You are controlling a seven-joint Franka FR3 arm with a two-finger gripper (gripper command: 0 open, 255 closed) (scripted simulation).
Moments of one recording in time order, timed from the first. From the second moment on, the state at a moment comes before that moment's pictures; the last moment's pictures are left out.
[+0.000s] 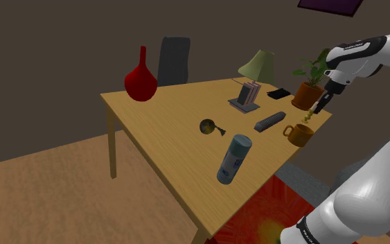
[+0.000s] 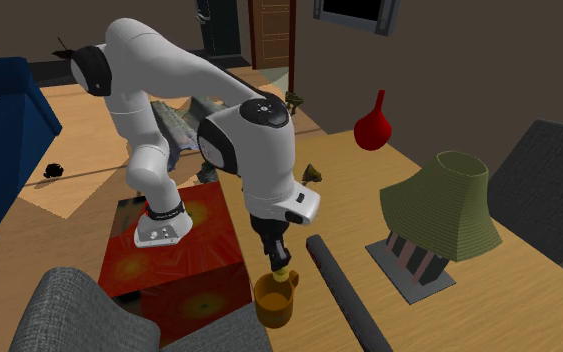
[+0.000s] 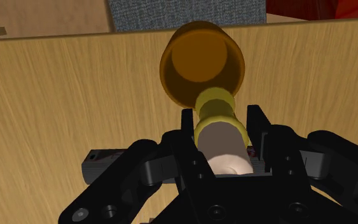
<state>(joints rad) -0.11 0.02 -0.94 -1.90 0.02 1.92 -1.13</state>
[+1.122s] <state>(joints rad) -0.12 0.05 -0.94 -1.97 0.05 2.01 -1.15</state>
